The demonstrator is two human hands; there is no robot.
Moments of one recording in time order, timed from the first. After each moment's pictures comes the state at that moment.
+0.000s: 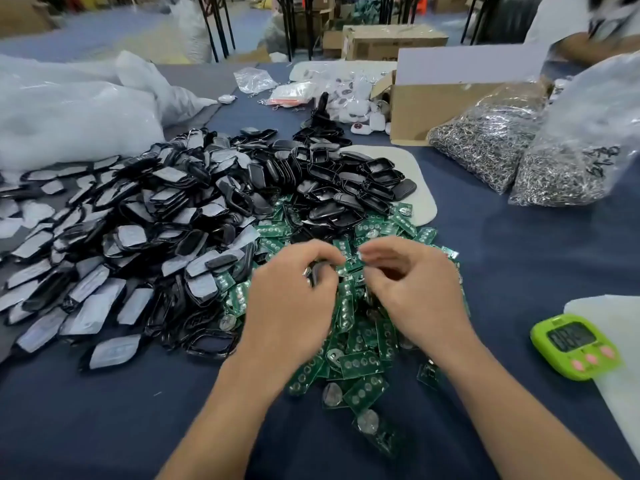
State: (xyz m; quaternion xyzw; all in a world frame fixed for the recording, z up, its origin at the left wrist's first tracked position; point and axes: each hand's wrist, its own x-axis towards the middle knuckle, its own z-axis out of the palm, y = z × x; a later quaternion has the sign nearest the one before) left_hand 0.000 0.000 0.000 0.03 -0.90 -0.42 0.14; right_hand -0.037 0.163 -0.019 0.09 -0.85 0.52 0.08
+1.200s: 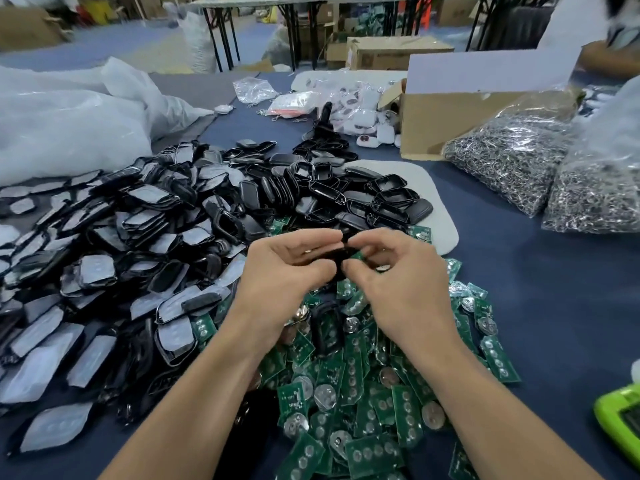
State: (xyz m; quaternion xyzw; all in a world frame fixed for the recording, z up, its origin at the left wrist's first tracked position) left_hand -0.100 -0.030 -0.034 -0.03 -0.69 -0.71 0.08; right_hand -0.110 0.135 -0.031 0.06 -0.83 0.55 0.10
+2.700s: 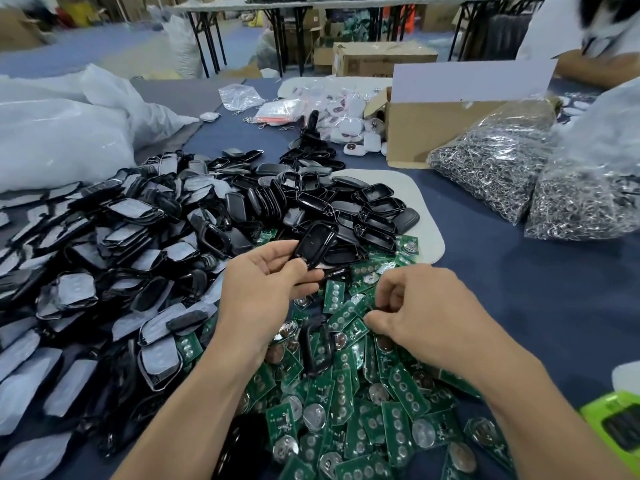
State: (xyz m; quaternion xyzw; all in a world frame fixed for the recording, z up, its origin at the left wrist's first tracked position) left_hand -0.104 -0.020 -0.027 0.12 -0.66 -0.74 0.09; right_hand -0.107 0.184 -0.006 0.06 -0.97 0.24 -0.06
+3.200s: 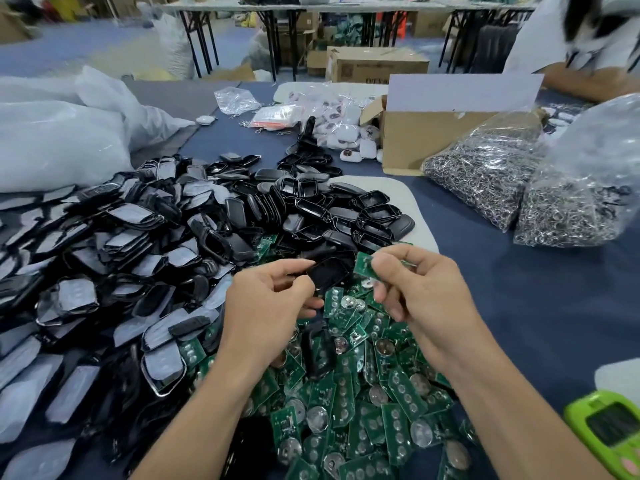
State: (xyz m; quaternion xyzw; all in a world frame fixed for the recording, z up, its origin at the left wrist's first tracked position) left_hand -0.095 -0.022 -0.027 0.11 -0.74 -0.66 0.07; right_hand -0.110 0.168 -0.004 -0.01 -0.67 0.74 -0.05
